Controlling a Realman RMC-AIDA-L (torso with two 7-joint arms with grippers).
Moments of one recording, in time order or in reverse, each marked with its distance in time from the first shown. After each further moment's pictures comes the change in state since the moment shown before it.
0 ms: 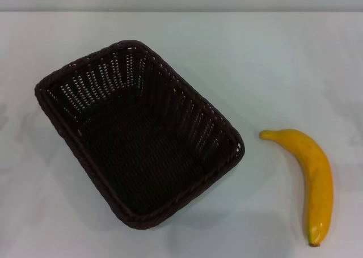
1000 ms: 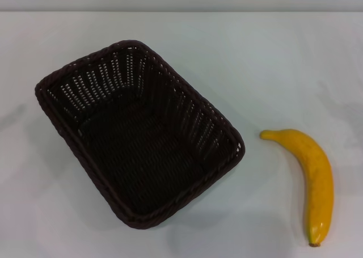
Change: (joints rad) left arm -0.030 0.298 0.188 0.642 0.469 0.173 -1.021; right arm -0.005 -0.001 -0.011 -0.004 -0.015 0.035 0.001
